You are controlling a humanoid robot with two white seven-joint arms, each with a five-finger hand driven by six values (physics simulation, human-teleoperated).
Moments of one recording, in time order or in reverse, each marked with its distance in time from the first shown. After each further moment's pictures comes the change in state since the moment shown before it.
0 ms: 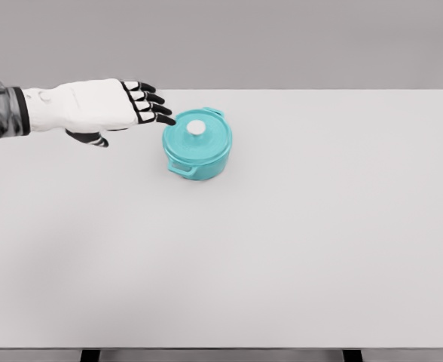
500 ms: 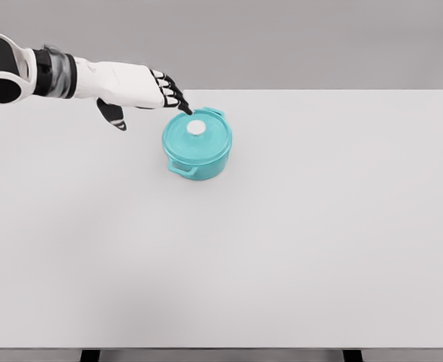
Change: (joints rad) left arm -0.387 -0.141 -0.453 0.354 0.111 0.000 0.000; right arm 0.000 0.000 0.000 0.000 0.000 0.000 0.000
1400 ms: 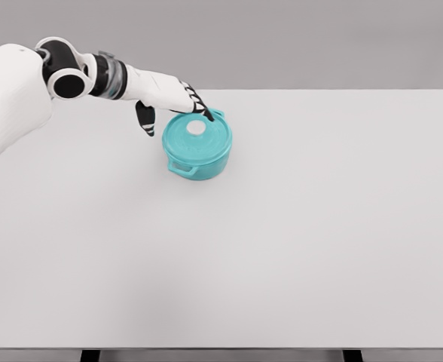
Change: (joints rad) left arm -0.041 -0.246 -0.086 0.341 -0.034 0.000 0.000; right arm 0.000 0.000 0.000 0.000 0.000 0.000 0.000
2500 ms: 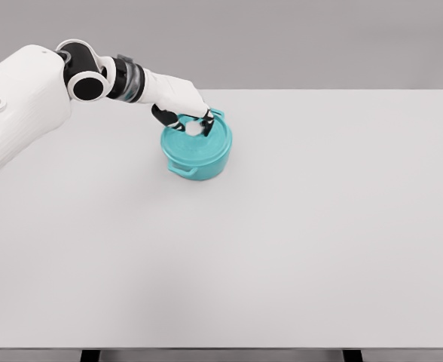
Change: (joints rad) left arm -0.006 -0.053 -0.014 0.015 -0.019 0.000 0.000; right arm 0.000 0.000 0.000 0.000 0.000 0.000 0.000
